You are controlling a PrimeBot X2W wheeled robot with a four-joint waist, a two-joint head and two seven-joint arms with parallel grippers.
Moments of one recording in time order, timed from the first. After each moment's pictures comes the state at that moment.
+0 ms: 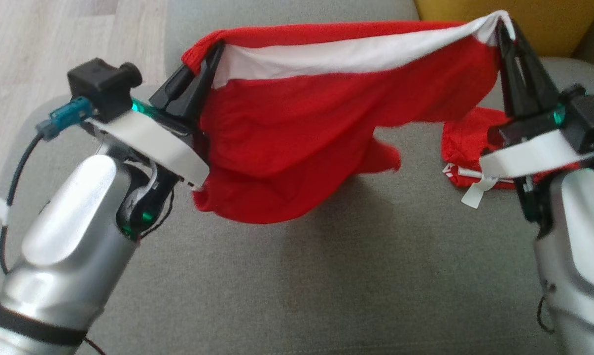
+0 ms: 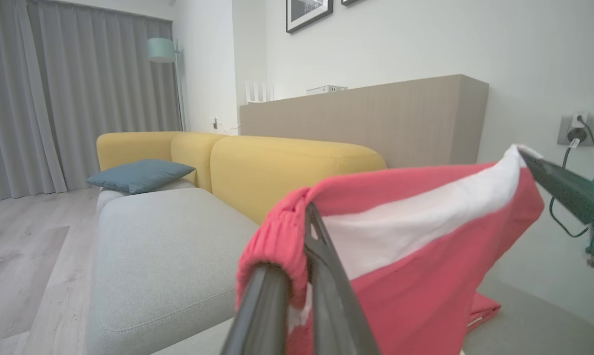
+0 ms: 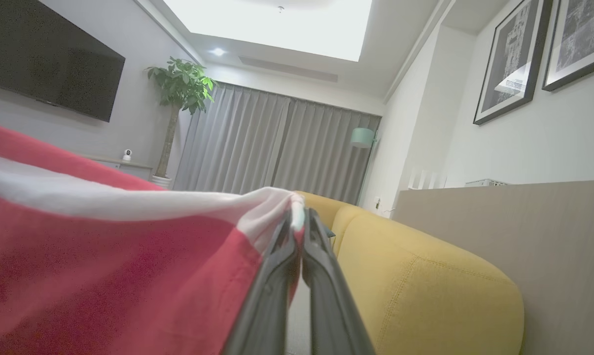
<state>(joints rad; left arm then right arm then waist) -0.68 0.36 -0.64 0.24 -0.68 -0.08 -0.15 -0.48 -0.20 0.13 0.14 0.01 0.13 -0.14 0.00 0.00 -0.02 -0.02</state>
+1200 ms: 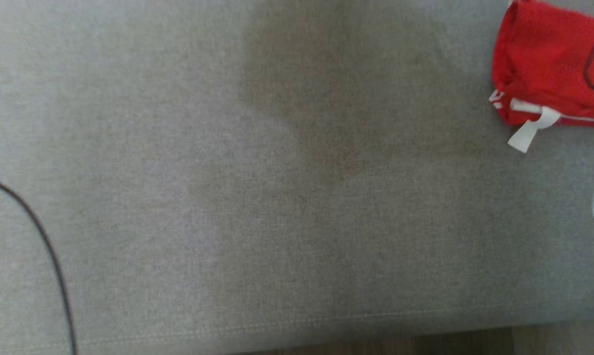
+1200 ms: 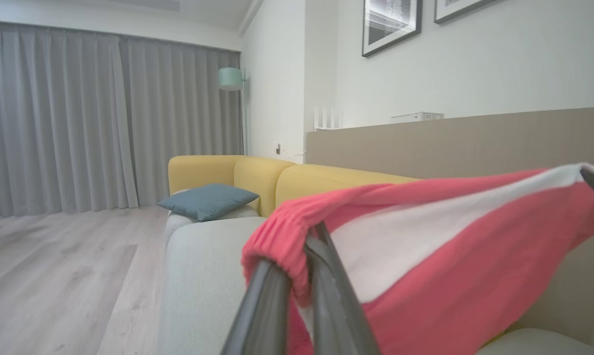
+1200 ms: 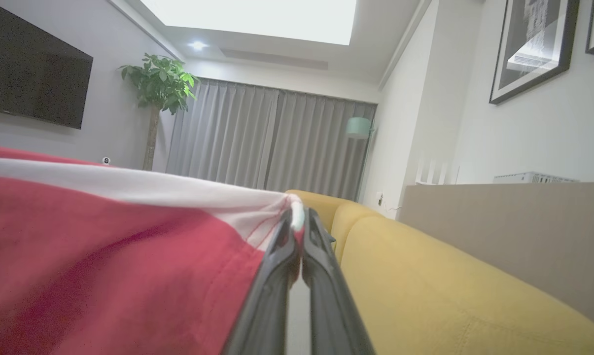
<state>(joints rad) -1.41 0.38 -0.56 0.62 -0.67 -0.13 -0.14 -1.40 -0.17 0.13 0.71 0.02 0.13 -0.16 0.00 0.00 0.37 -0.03</state>
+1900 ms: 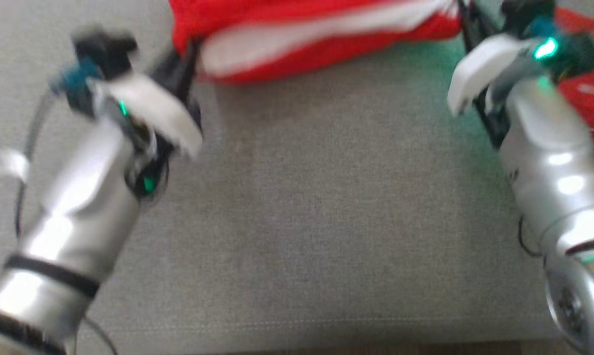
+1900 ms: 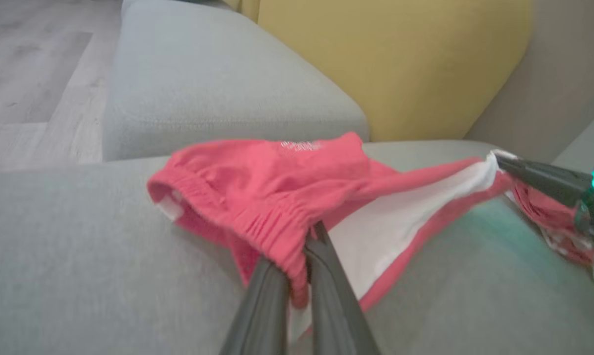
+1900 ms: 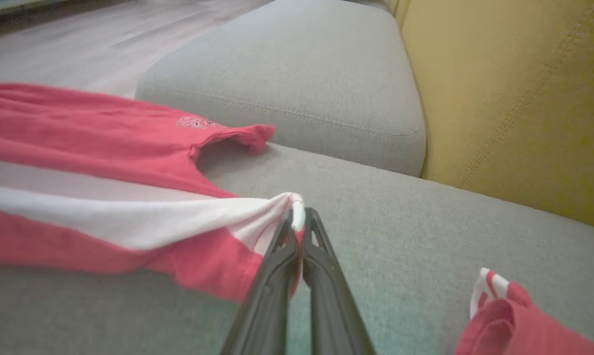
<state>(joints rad) -0.89 0.28 -0.75 0.69 -0.78 -0.13 -0.25 -1.11 -0.10 0.17 1.26 -0.04 0.13 -0.25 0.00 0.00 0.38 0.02</state>
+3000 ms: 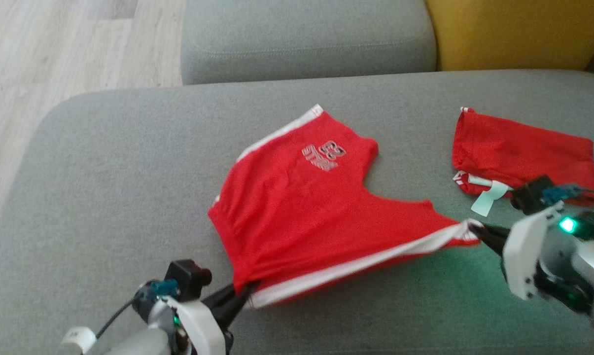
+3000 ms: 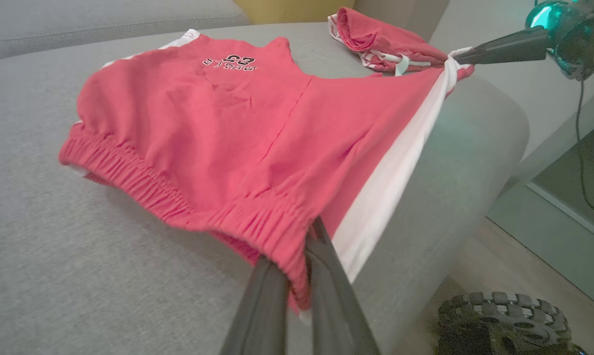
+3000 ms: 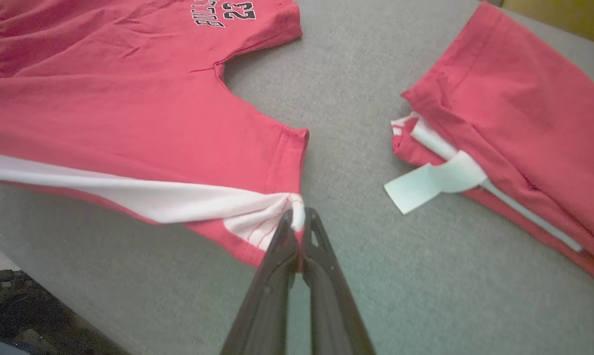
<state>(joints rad) -0.36 0.43 -1.09 0.44 -0.78 -0.13 -0.25 -0.53 -0.71 1.00 0.48 0.91 0.13 0.27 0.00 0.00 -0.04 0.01</state>
